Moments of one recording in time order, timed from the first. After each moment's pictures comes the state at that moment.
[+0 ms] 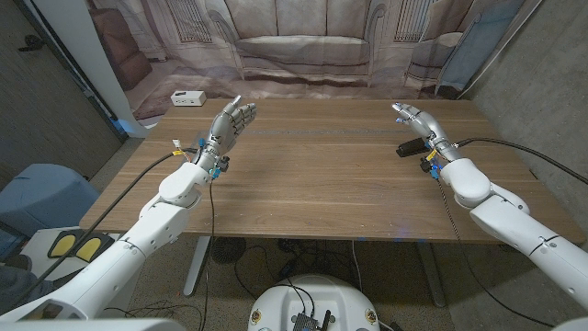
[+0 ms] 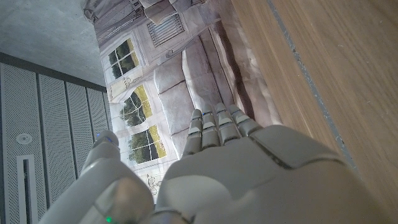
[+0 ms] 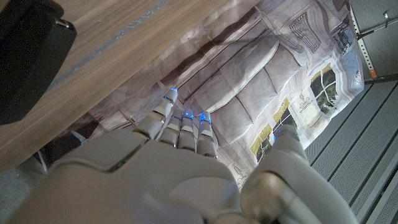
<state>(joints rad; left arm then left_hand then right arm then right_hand) 0.99 0.65 0.30 -1.60 -0.62 -0.36 -0.06 0.10 -0.01 0.38 -0.13 0.18 0.26 0.11 0.19 0.17 0.26 0.07 0.21 0.19 0.19 0.08 0.19 0.17 0.09 0.05 0.20 0.17 -1.05 -0.81 -0.27 -1.71 0.23 0.19 -0.24 0.19 0.04 0.22 -0.13 0.20 0.22 0.07 0.20 0.19 0.20 0.13 0.19 0.20 0.11 0.05 0.19 0.21 0.33 -0.02 0.18 0.17</state>
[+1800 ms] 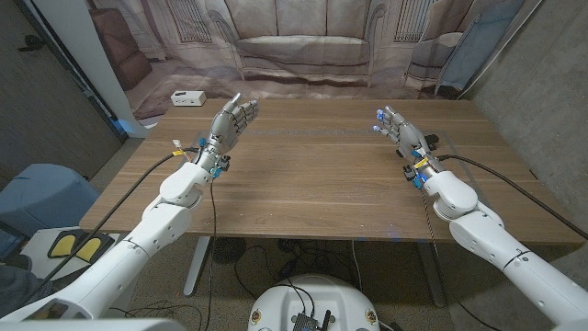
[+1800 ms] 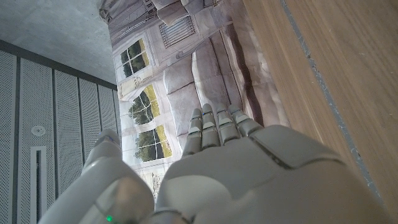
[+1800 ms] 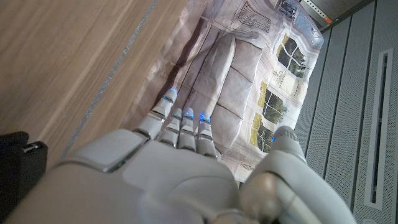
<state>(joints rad) 0.98 0.64 0.31 -1.58 -0.65 -0.40 -0.12 0.11 0.00 0.38 -0.13 0.18 0.27 0.11 0.19 0.17 0.26 0.07 0.21 0.19 0.19 0.07 0.19 0.17 0.09 0.04 0.20 0.17 -1.07 -0.67 -0.30 -1.65 0.51 0.36 -0.04 0.19 0.04 0.22 -0.13 0.19 0.22 0.07 0.20 0.19 0.21 0.13 0.20 0.20 0.12 0.06 0.21 0.21 0.33 -0.01 0.19 0.17</state>
